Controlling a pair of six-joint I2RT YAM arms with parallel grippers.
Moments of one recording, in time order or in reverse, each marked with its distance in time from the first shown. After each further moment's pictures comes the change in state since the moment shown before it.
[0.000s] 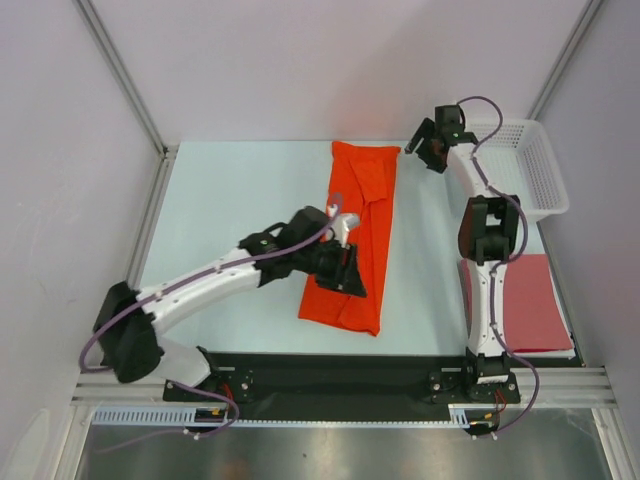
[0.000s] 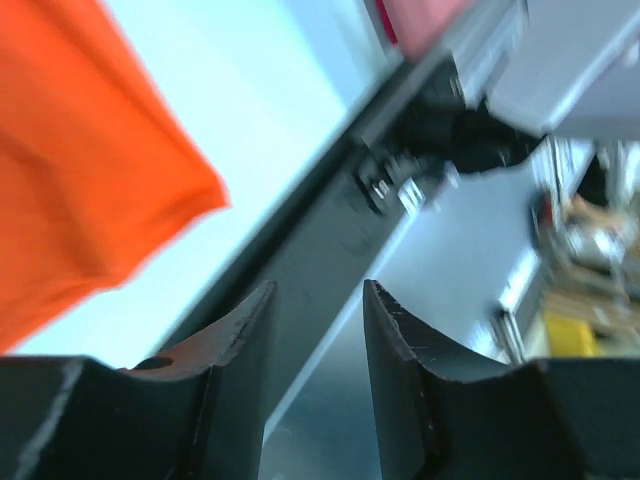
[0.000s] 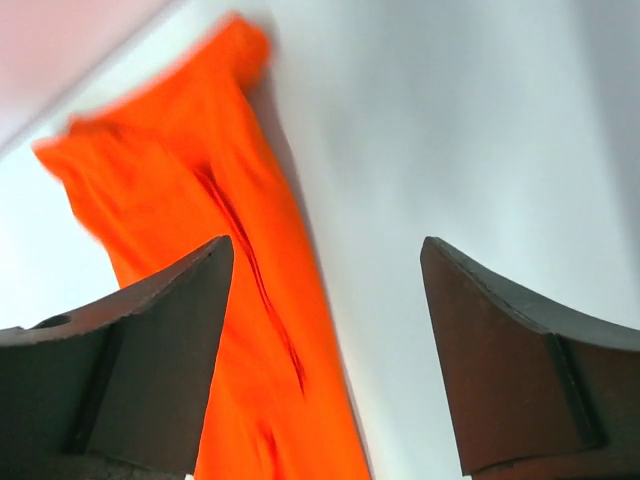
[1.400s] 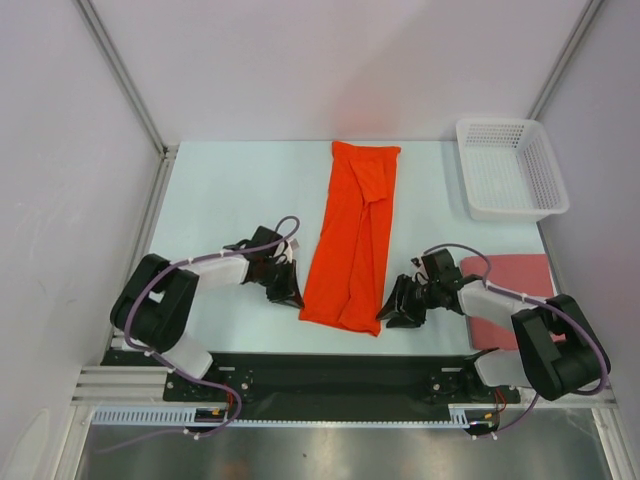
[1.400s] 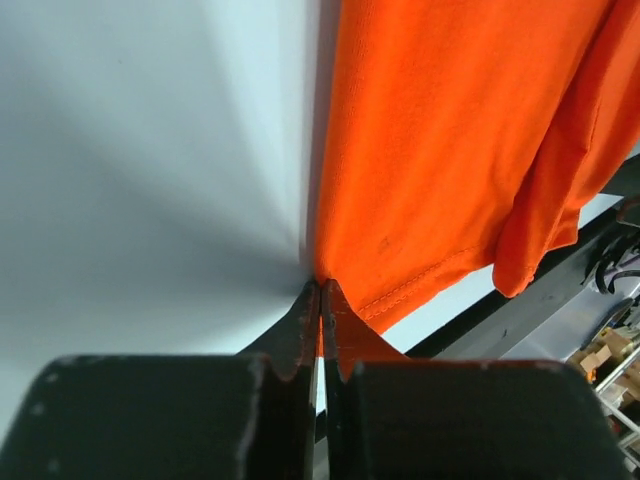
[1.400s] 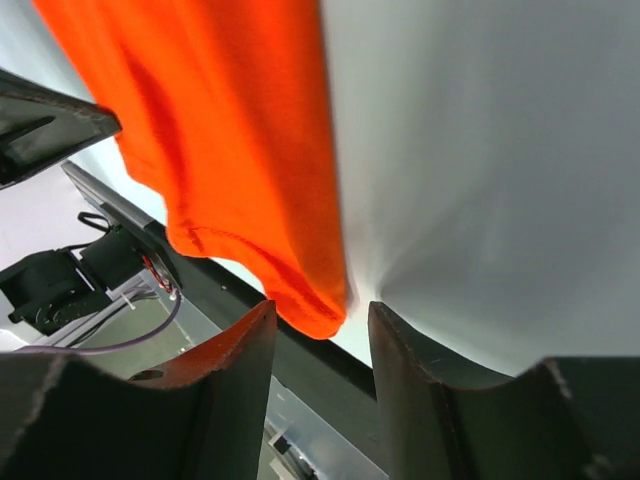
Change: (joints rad) left arm 0.444 0.128 -0.393 0.097 -0.023 0.162; right arm 0.293 -1.230 -1.912 0.323 -0.623 0.152
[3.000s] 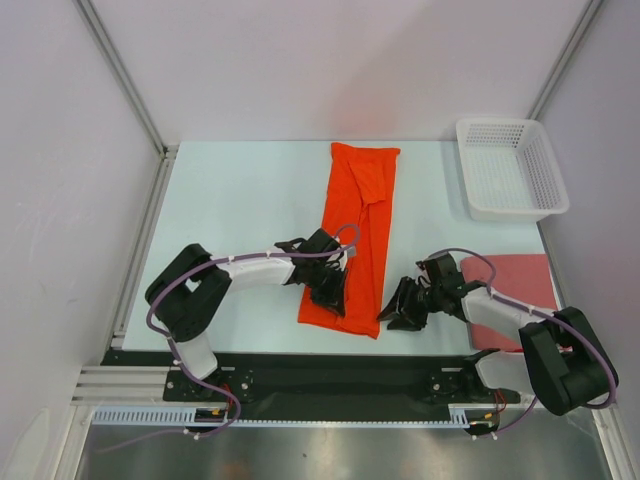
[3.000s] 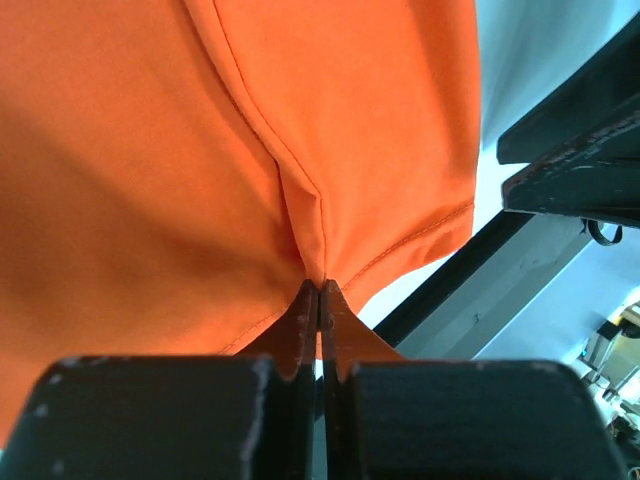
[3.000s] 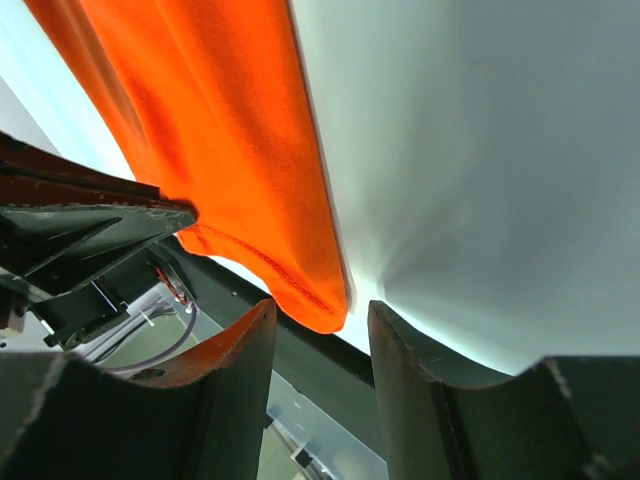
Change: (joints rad) left arm -0.340 0.152 0.252 -0.021 -0.018 -0.011; right arm 0.013 -0.072 -0.044 -0.002 0.037 0.093
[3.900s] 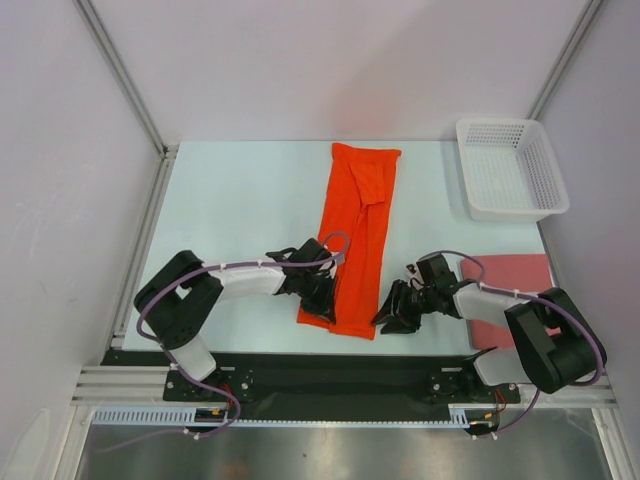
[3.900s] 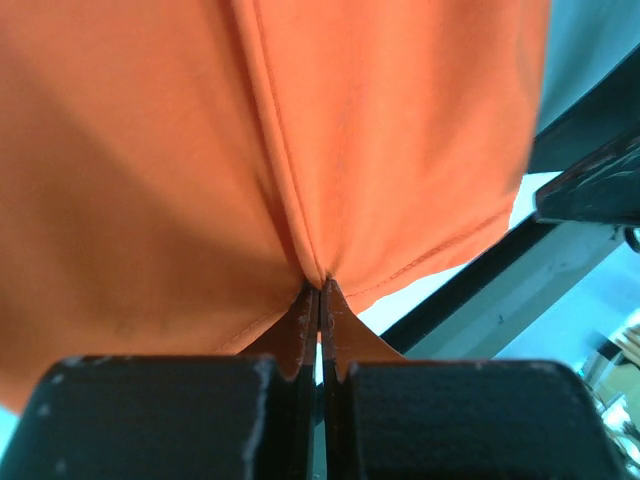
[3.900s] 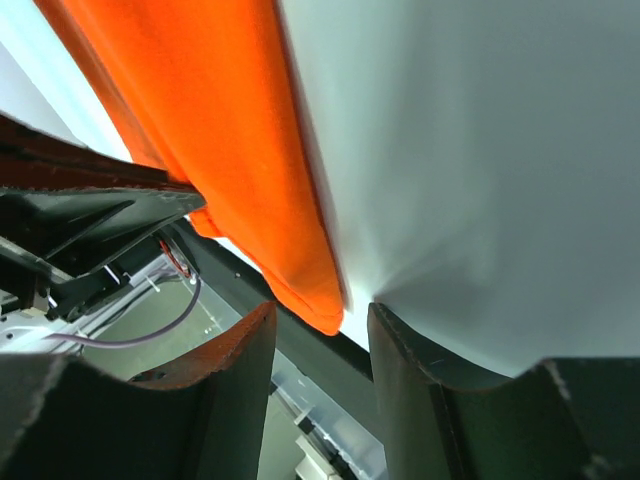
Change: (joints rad) left arm 0.000 -0.081 -0.130 0.044 -0.063 -0.061; right arm 0.032 0.121 0.003 0.086 -0.083 -0.001
